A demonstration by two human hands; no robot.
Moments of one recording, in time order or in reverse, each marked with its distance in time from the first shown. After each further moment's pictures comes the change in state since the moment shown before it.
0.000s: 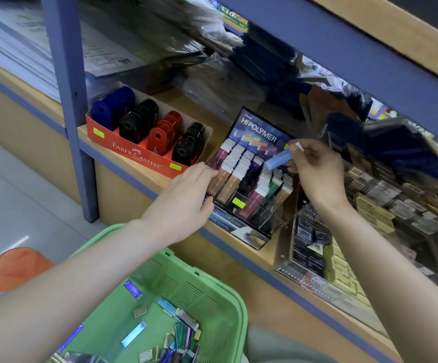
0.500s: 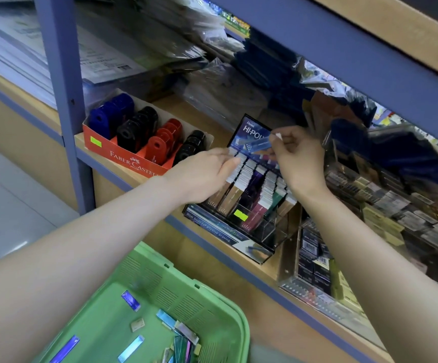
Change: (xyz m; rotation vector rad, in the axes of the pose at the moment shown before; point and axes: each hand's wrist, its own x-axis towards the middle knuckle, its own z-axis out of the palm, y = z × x) left_hand 0.071 -0.007 -0.012 -0.059 -0.146 0.033; right_hand 0.028 -0.007 0.040 0.019 -0.020 -0.090
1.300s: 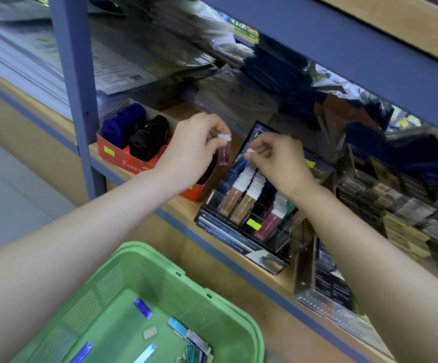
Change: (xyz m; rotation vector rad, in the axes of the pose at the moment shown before) left_hand 0.006 -0.005 -0.035 -0.182 0.501 0.020; right_hand 0.017 -0.003 0.026 -0.209 -0.278 -0.158
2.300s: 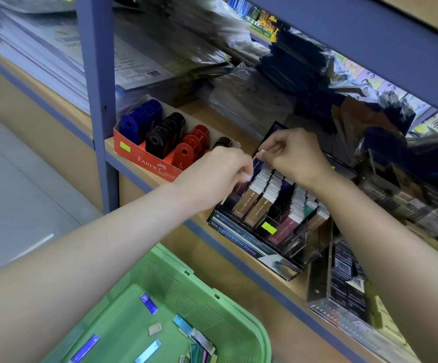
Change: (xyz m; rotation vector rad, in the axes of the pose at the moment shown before) left_hand -0.020 -0.018 0.012 0.115 -0.288 0.141; right_hand 0.019 -0.010 0.002 -0.099 -0.111 0.027
